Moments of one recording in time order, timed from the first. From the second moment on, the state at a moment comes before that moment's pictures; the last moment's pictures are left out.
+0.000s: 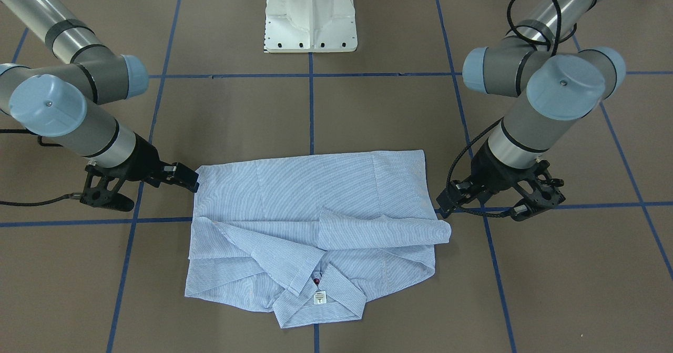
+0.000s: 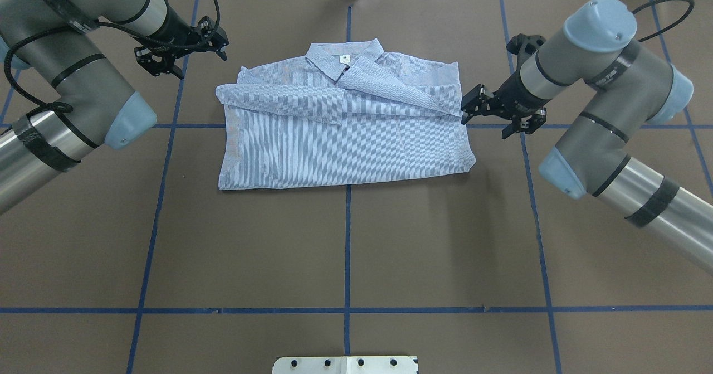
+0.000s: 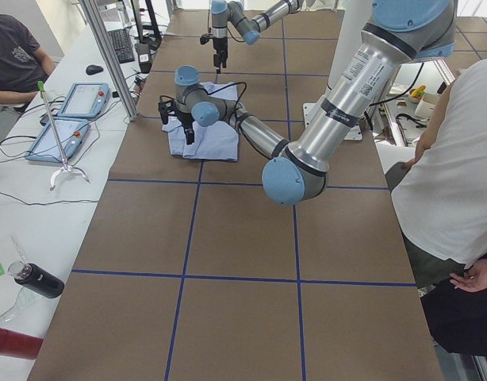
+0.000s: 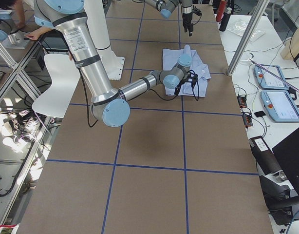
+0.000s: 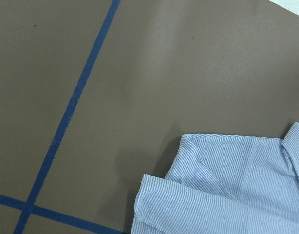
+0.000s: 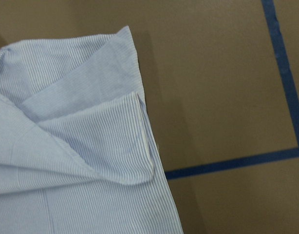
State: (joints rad) left arm -0.95 -2.18 -1.52 -1.84 -2.11 -1.31; right arm 0.85 -1.15 1.54 -1.17 2.25 1.26
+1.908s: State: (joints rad) left arm -0.95 -2.17 -1.56 -1.82 -2.11 -1.32; right arm 0.75 -1.13 1.50 -1.17 2.15 1.26
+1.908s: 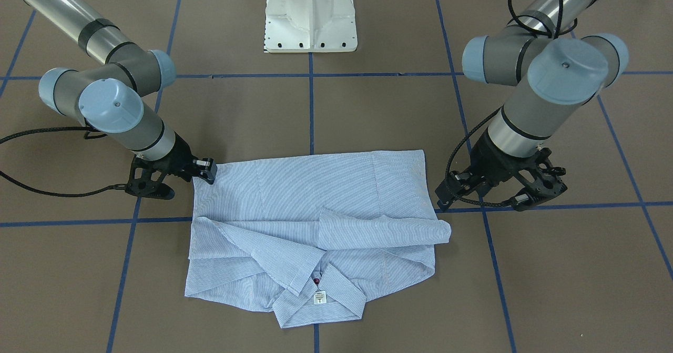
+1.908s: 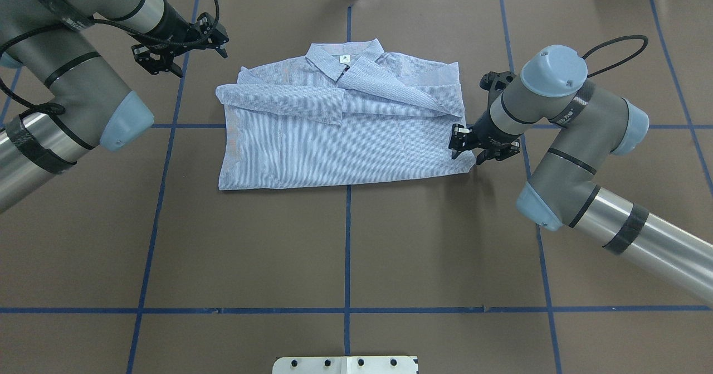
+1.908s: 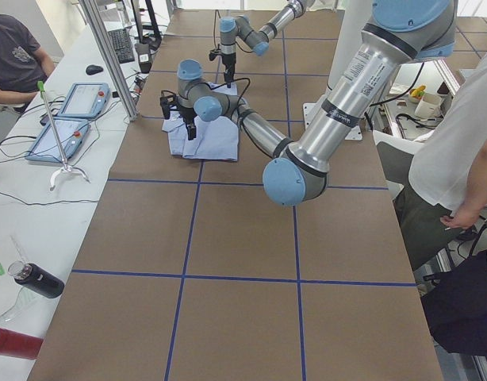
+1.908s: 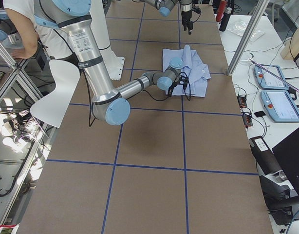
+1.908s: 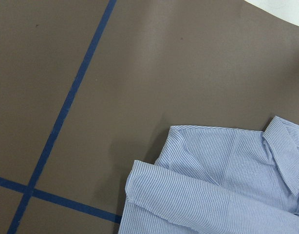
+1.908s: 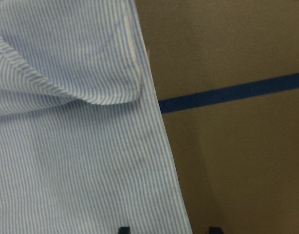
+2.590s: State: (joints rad) left arm -0.95 -2.17 -1.59 -1.78 -2.11 -1.32; right arm 0.78 -1.18 1.58 -1.17 2.27 1.26
